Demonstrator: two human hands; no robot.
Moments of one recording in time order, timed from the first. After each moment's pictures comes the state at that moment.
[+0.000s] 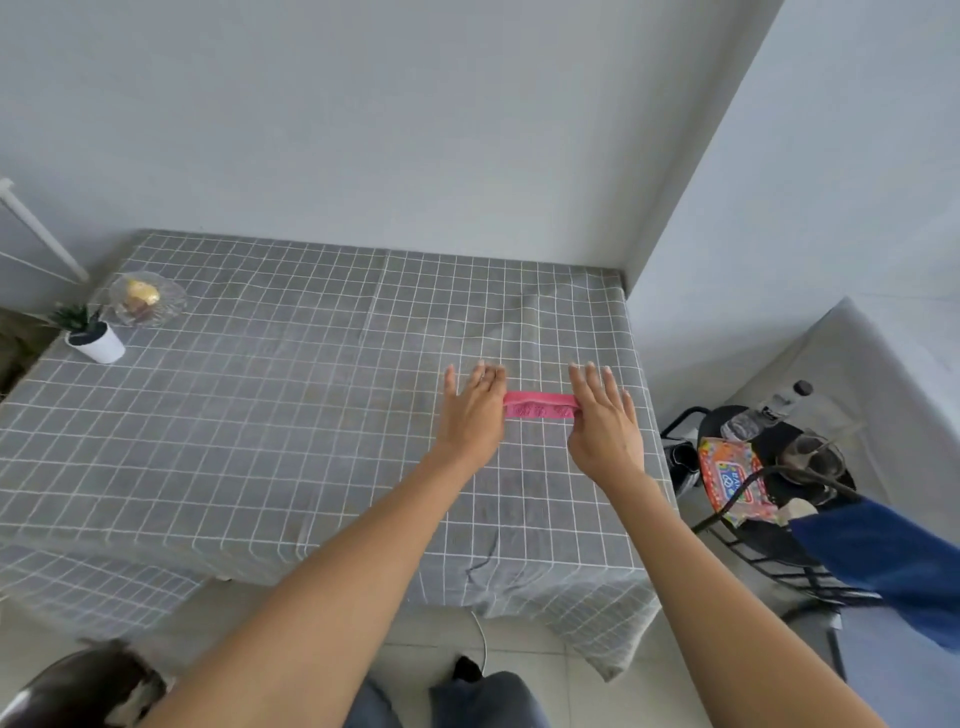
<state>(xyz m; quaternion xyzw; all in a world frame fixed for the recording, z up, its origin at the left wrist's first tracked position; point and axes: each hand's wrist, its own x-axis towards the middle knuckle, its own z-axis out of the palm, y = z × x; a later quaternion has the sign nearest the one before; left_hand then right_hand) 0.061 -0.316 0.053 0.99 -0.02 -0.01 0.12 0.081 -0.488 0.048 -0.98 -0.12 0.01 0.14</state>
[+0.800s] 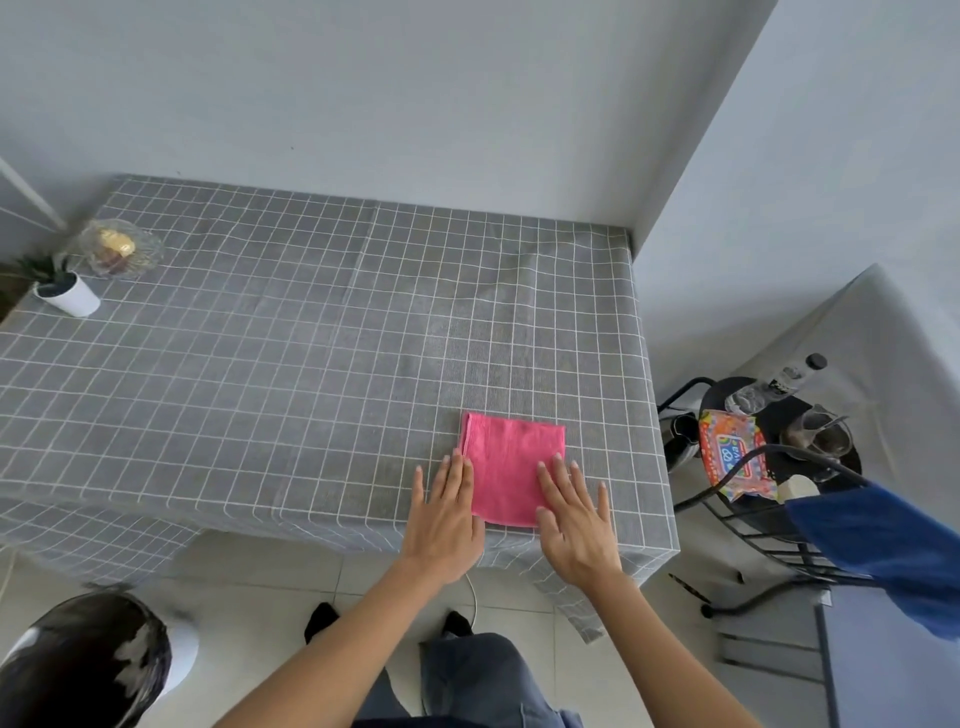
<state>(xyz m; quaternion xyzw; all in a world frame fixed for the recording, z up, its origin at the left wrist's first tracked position) -0.056 -0.346 -0.042 0.98 0.02 -0.18 0.09 -0.017 -0.529 -0.055 -0.96 -0.15 0.18 0.17</state>
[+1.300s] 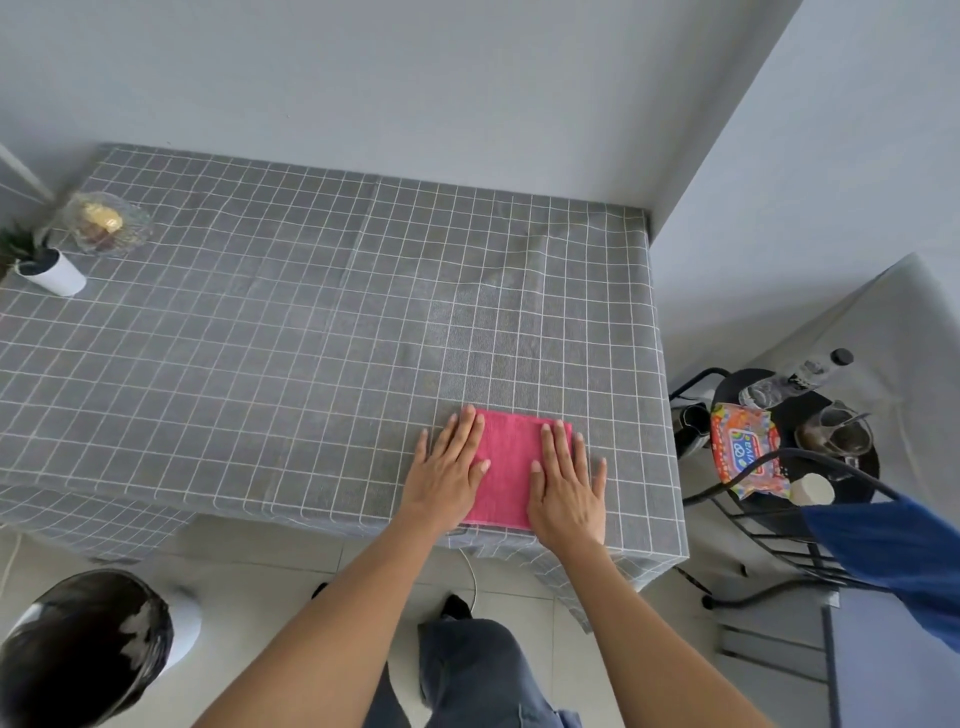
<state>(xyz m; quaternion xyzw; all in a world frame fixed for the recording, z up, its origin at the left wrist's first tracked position) -0.001 -0.330 -0.070 0.98 0.02 -0.18 0.12 0.017 -0.504 -0.080 -0.98 -0.08 0.15 0.14</state>
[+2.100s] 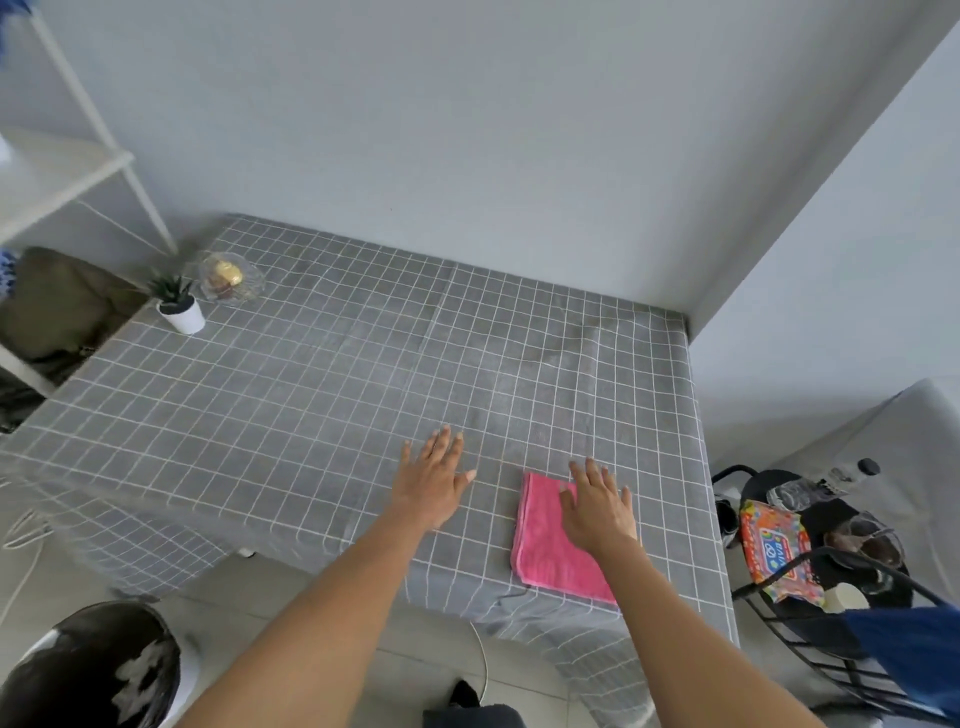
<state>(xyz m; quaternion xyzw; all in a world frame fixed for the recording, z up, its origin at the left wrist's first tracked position) 0.003 -0.218 -0.011 0.97 0.07 -0.21 0.09 0.056 -0.441 -0.004 -0.97 -0.11 0.21 0.05</state>
